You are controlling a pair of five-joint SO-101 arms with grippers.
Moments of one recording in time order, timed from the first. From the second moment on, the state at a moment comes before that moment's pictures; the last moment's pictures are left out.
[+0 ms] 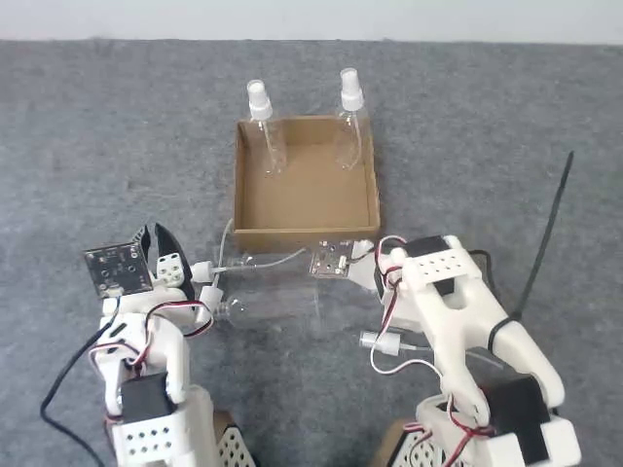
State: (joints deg) left arm -16.8 -103.3 93.9 44.1 6.2; right arm -18.6 -12.3 49.8 58.0 62.2
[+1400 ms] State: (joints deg) left arm -16.8 -103.3 93.9 44.1 6.2; right arm -25.7 -41.2 33.5 83.1 14.0
